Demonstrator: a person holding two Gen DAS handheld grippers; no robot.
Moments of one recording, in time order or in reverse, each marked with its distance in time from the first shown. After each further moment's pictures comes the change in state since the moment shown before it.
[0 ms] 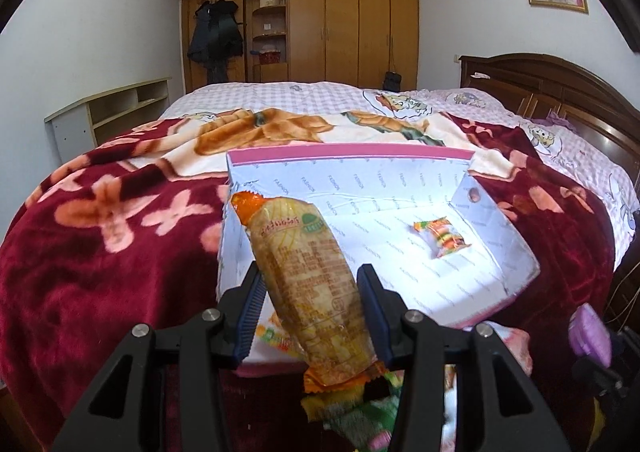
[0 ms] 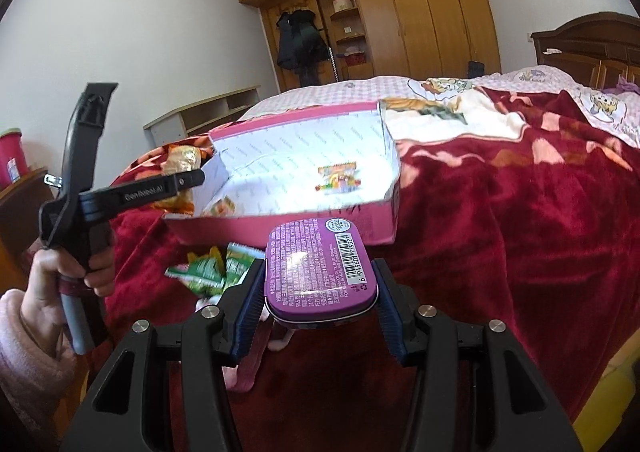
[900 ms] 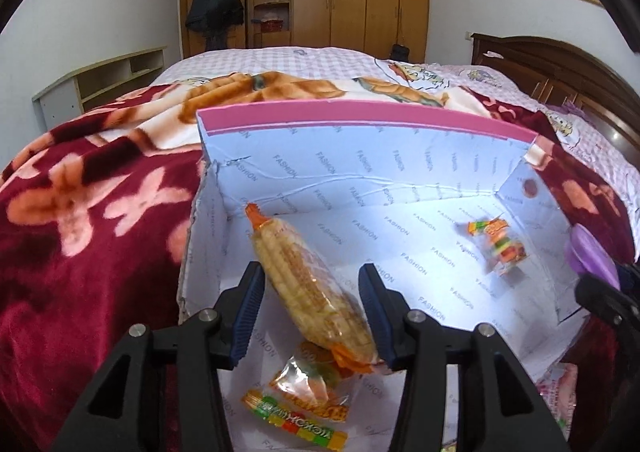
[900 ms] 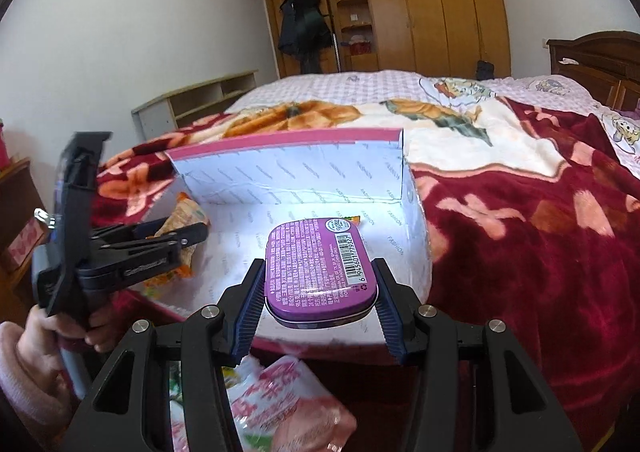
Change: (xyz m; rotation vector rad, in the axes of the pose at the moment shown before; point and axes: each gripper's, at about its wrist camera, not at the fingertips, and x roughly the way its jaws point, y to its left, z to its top) left arm 0.082 0.012 0.008 -0.012 0.117 0.007; right arm 0.102 -0.005 0.066 -0.050 0.083 -0.030
